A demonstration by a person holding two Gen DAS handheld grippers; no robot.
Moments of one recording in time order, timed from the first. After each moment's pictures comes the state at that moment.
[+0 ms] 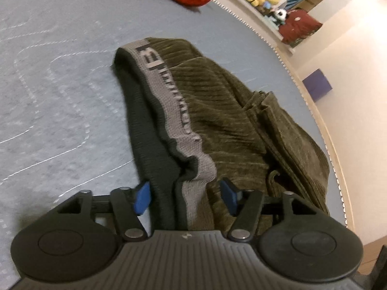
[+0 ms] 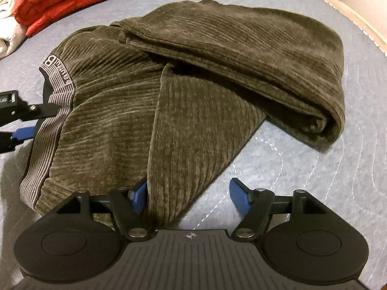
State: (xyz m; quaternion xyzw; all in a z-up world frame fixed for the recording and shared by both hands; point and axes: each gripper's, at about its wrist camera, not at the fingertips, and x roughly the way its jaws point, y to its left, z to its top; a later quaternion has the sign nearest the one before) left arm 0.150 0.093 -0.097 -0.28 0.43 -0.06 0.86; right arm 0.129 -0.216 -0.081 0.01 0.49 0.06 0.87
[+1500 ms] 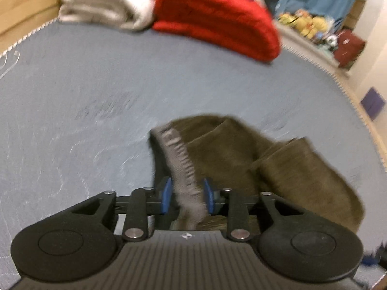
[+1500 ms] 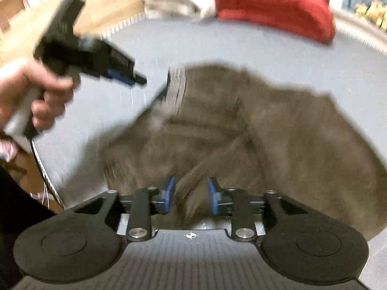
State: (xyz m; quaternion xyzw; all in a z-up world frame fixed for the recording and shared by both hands) left arm -0.037 0.216 0.061 -0.18 0.40 0.13 0.89; right arm 0.011 -0.153 0.032 -0.12 0.36 0.42 0.83
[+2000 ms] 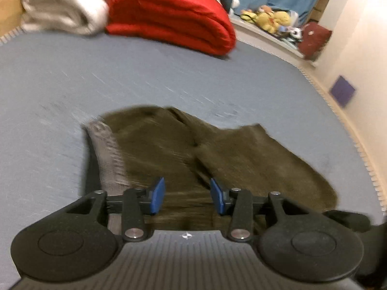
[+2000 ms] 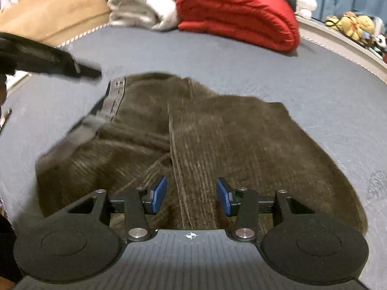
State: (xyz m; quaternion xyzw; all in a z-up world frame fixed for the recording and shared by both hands) left arm 0.000 0.123 0.042 -0.17 0.39 0.06 0.90; right arm 0.059 -0.149 -0.025 -0.18 0.36 0.35 0.85
